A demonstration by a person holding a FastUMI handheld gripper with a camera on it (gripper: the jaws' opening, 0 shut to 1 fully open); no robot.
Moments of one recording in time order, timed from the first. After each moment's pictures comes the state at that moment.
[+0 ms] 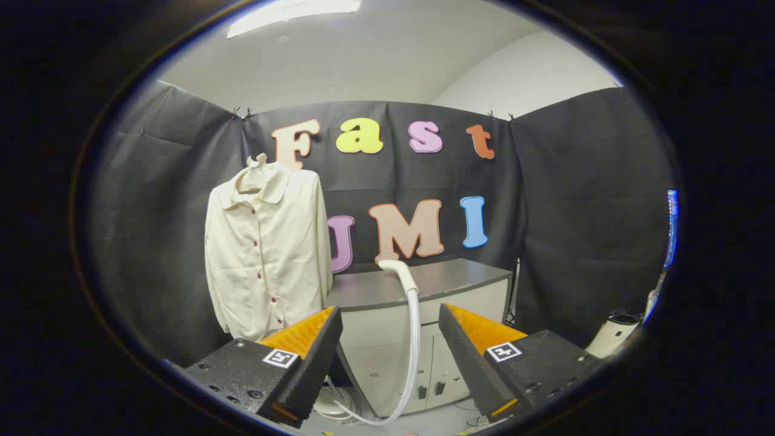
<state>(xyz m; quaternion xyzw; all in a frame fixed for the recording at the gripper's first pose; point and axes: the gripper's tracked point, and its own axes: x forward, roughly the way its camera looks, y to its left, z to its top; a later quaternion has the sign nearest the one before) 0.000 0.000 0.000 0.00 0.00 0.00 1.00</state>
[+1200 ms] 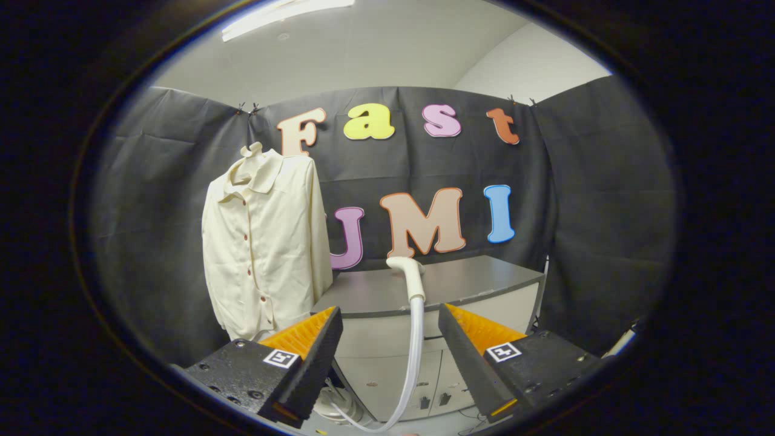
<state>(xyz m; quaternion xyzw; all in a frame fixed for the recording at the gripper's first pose) 0.105 -0.032 0.004 0.00 0.02 0.07 1.00</state>
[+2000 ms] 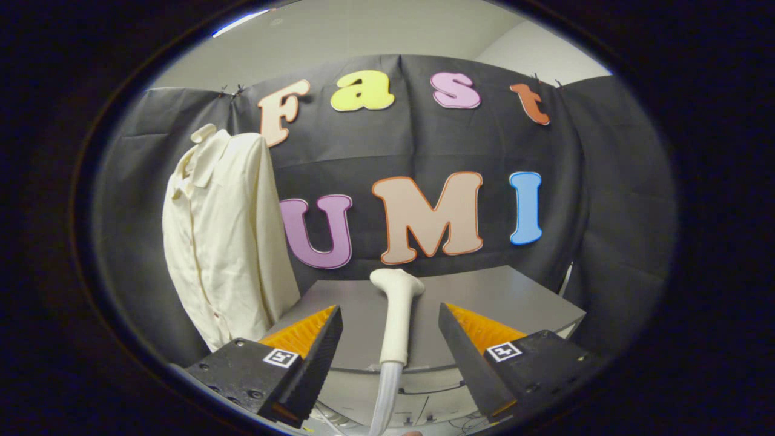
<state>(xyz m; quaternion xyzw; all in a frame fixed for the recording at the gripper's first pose) 0.299 -0.049 0.055 -0.03 0.10 0.09 0.99</state>
